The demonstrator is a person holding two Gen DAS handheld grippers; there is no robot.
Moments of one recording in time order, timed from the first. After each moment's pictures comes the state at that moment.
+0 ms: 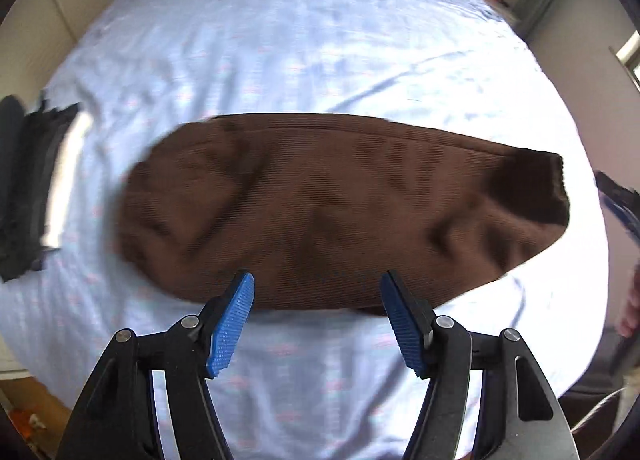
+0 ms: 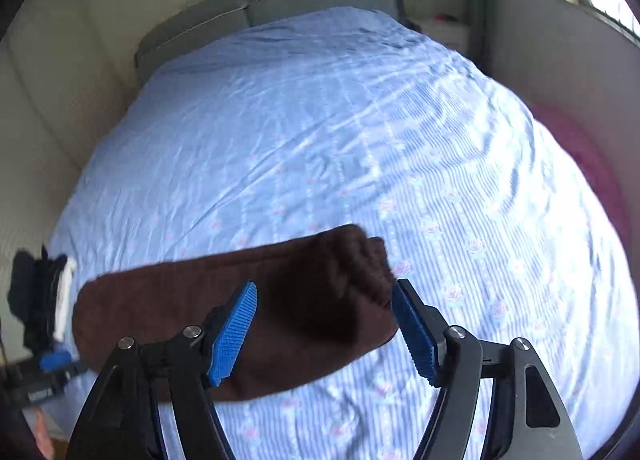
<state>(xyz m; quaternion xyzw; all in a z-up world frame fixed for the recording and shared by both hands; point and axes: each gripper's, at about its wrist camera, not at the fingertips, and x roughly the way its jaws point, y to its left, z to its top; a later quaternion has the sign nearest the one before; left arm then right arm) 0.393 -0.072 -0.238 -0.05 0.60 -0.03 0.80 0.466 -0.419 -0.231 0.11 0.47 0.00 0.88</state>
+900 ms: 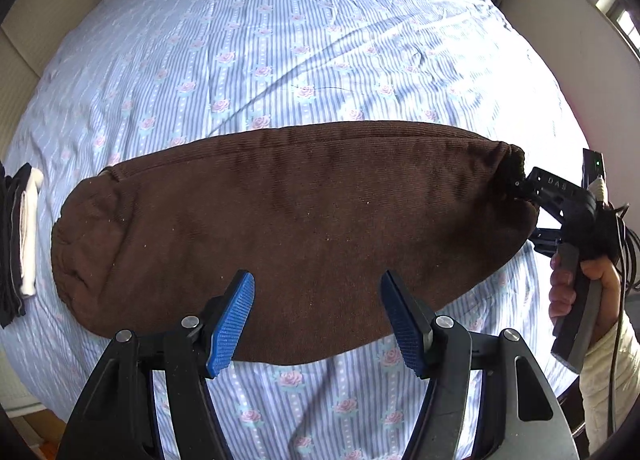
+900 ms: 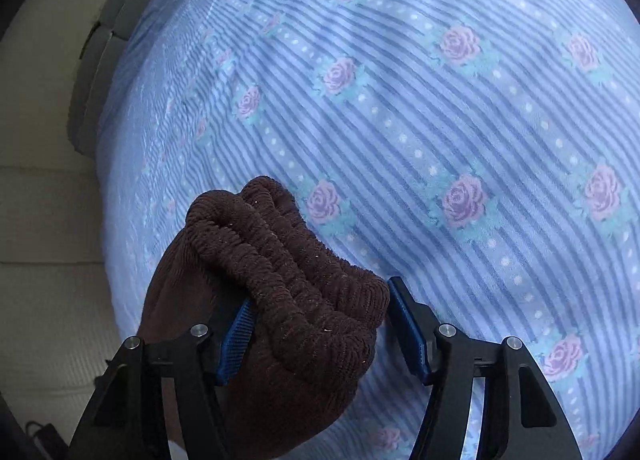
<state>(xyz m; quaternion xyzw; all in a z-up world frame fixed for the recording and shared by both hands) 0.429 -0.184 -0.255 0.02 0.61 -0.05 0.79 0.500 -0.519 -0.406 0.41 0.57 -0.03 0.71</state>
